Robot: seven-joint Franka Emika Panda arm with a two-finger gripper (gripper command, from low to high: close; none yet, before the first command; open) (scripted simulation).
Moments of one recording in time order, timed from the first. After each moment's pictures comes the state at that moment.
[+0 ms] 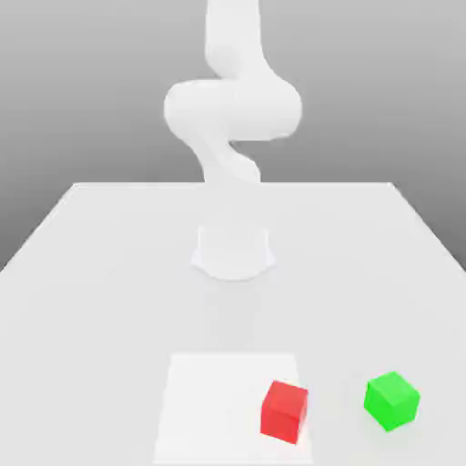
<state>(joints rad) 0.06 -0.71 -0.04 -2.33 0.01 2.34 0.69</state>
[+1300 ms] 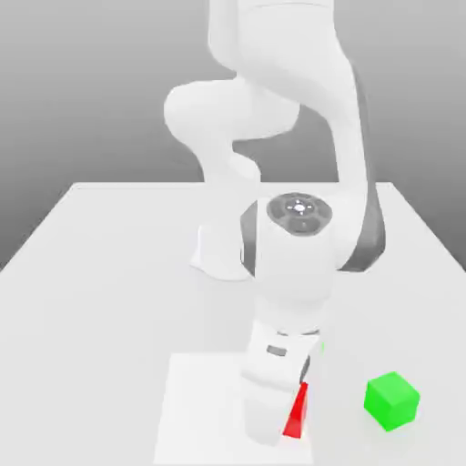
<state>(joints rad) 0.31 0.24 -0.14 -2.56 0.10 2.80 -0.31</state>
